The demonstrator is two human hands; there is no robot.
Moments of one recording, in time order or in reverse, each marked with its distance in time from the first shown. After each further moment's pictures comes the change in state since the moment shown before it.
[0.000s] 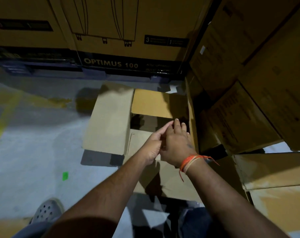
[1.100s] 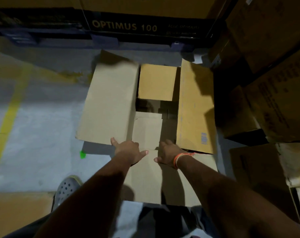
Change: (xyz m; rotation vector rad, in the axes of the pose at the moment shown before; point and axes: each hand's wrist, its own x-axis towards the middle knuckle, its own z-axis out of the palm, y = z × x) left_hand -0.034 -0.104 -0.159 1.699 0.068 -0.725; right_hand 0.064 -0.024 0.193 0.013 -0.628 -0.143
